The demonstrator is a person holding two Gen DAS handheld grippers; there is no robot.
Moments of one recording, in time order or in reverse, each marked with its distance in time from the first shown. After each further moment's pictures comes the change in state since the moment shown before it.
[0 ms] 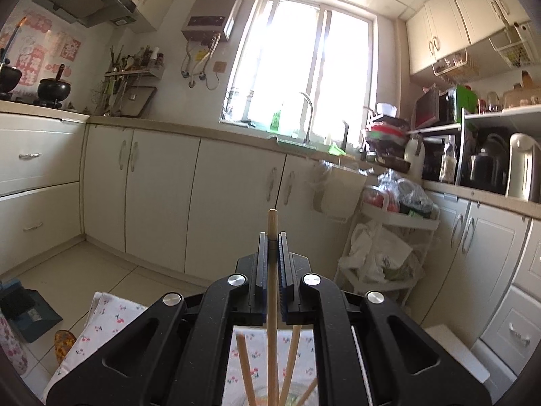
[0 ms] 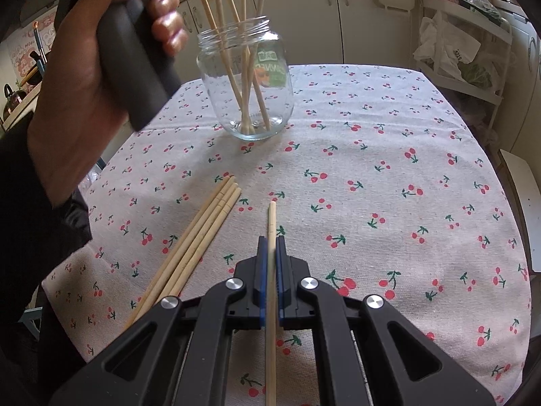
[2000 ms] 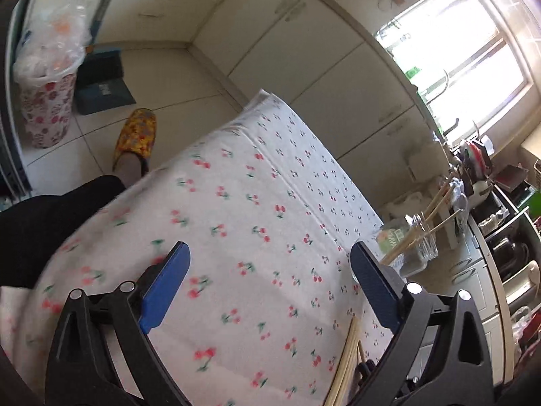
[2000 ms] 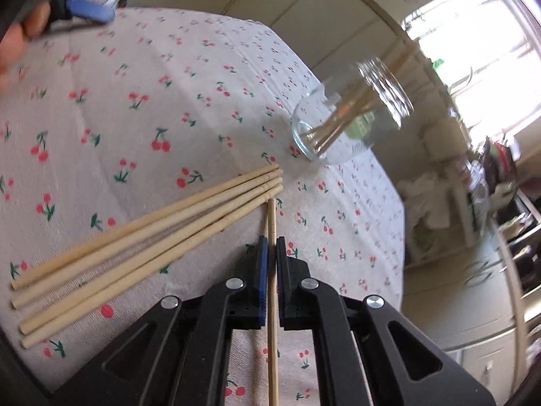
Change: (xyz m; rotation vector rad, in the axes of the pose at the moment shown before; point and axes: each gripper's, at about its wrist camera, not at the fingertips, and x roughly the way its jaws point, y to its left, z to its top) left arm -0.149 0.198 -0.140 -0.690 0.461 0.203; right arm 0.023 0.099 -0.032 -0.841 0.032 -0.492
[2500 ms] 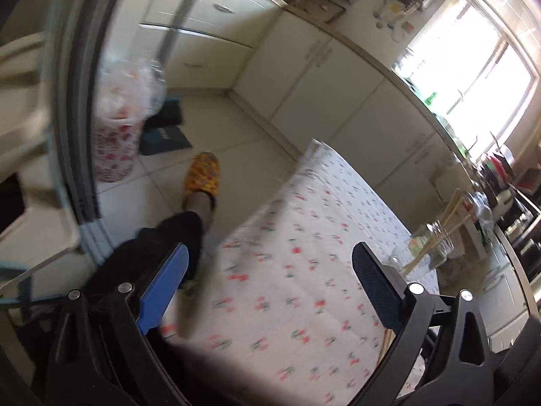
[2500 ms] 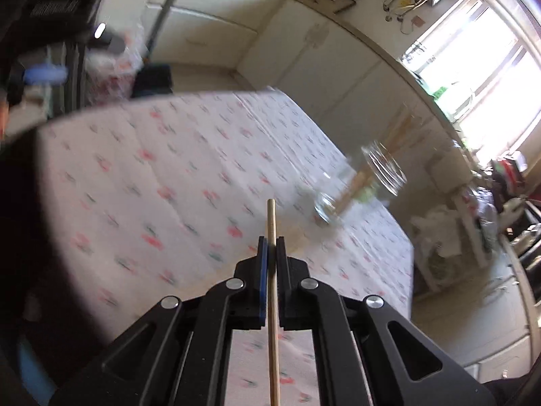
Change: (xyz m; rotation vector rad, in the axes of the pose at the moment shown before) left arm -0.123 0.059 -0.013 0.032 -0.182 0.183; right arm -0.082 0.015 0.033 0.061 -0.205 0.142
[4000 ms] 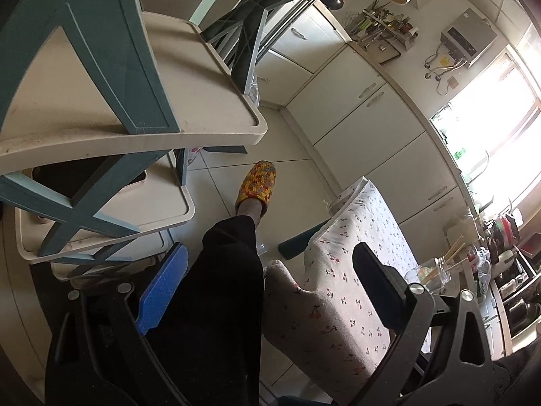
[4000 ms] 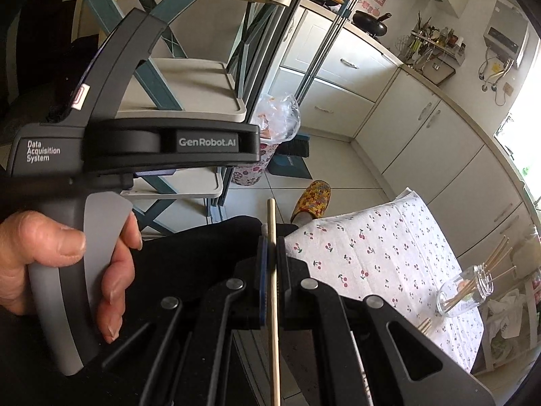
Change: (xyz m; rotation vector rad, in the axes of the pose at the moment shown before) left arm -0.105 0.107 -0.012 -0.219 -0.057 0.072; right arm -0.118 0.132 0.055 -0.173 -0.226 0.406
